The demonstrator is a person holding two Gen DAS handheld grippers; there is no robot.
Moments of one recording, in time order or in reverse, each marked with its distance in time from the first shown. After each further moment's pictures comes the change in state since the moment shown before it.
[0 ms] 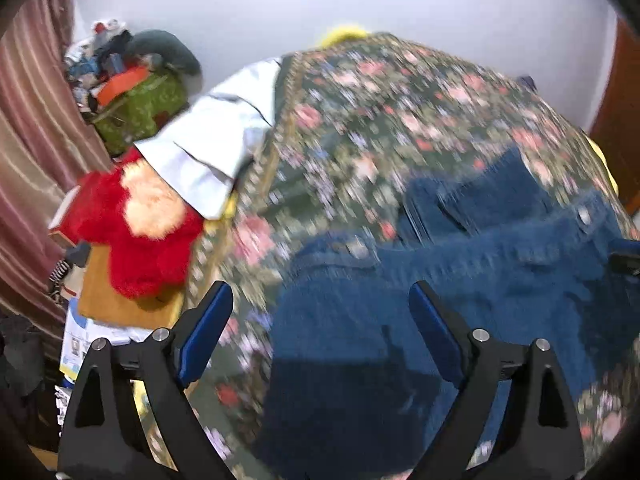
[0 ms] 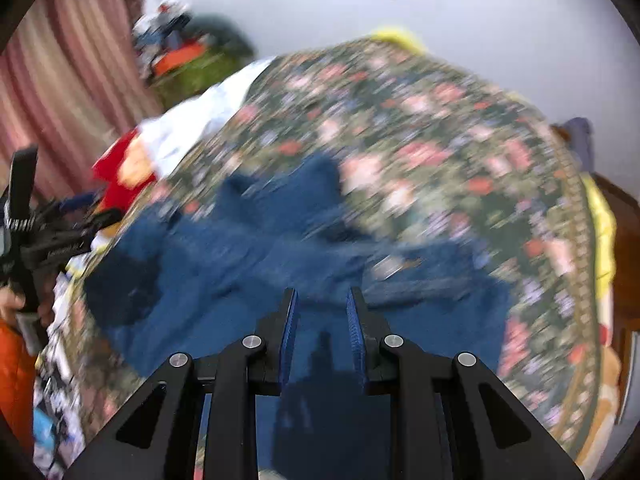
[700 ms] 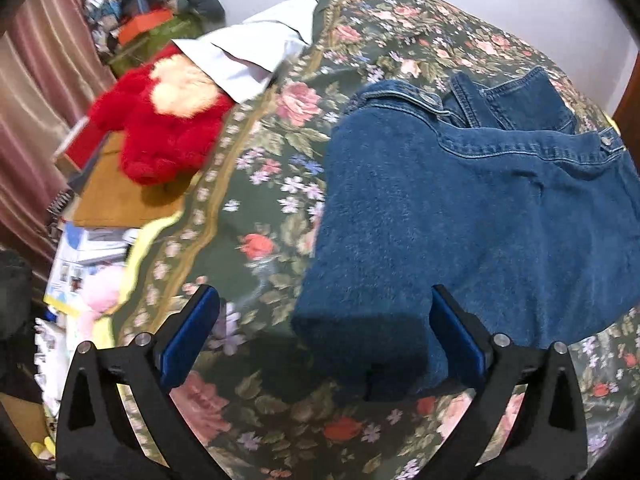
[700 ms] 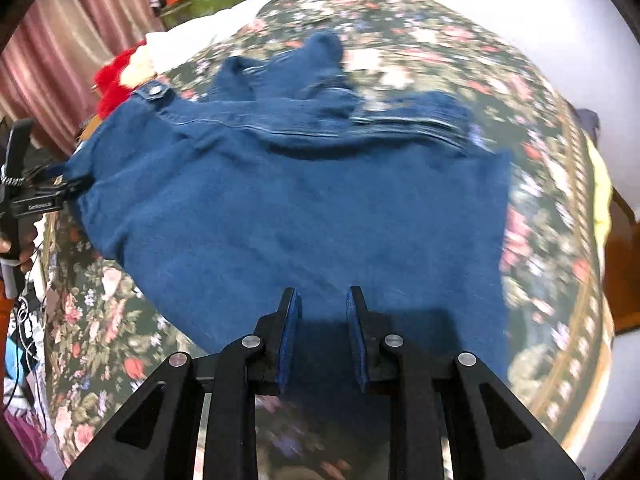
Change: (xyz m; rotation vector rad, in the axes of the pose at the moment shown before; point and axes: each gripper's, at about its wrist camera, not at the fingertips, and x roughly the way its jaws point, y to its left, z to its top) left arm 0.006 0.038 -0.105 -0.095 0.086 0.055; right arm -0.006 -0.023 -0.087 -0.094 0.158 -0.088
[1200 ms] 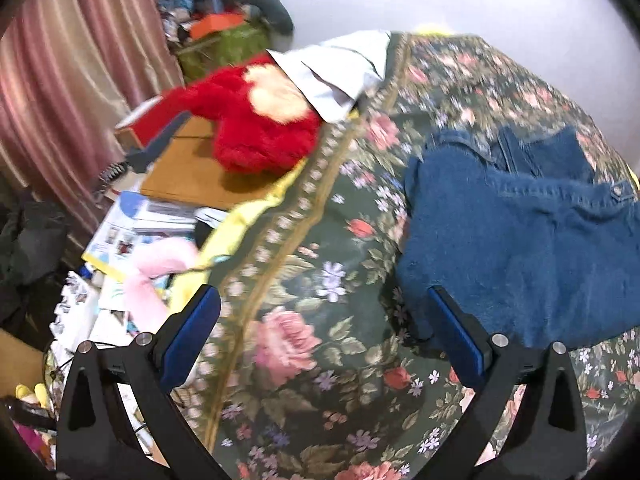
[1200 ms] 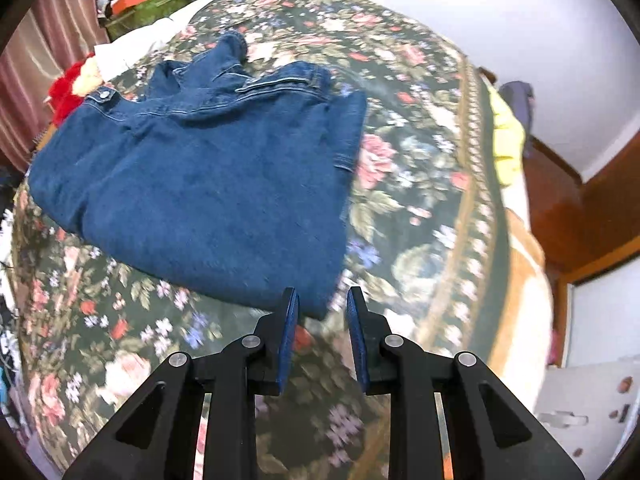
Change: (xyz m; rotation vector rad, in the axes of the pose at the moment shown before) left arm -0.064 0.048 -0.028 -0.187 -0.088 0.100; right arm -0.054 -0.045 -0.054 0.097 0.016 -0.205
